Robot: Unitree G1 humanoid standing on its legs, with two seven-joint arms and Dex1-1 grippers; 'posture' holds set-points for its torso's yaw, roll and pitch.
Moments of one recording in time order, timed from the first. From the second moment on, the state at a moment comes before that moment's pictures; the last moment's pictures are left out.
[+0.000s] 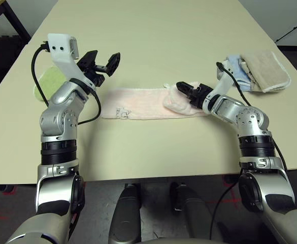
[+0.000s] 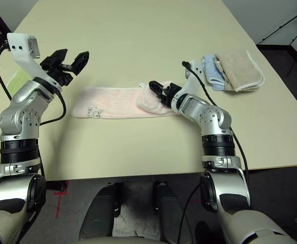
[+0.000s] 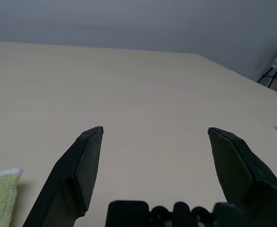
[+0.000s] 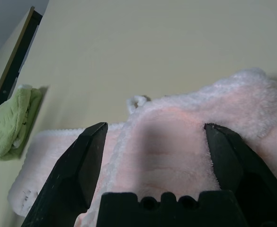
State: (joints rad) left arm -0.70 0.41 0.23 0.09 -0.42 0.44 -0.35; right arm -0.75 -0.18 -0.21 0.33 0.77 0.83 0.11
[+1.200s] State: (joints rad) left arm -0.70 0.41 0.22 0.09 -0.42 0.44 -0.35; right arm -0.59 -0.03 -0.20 0.02 0.85 1.07 0.10
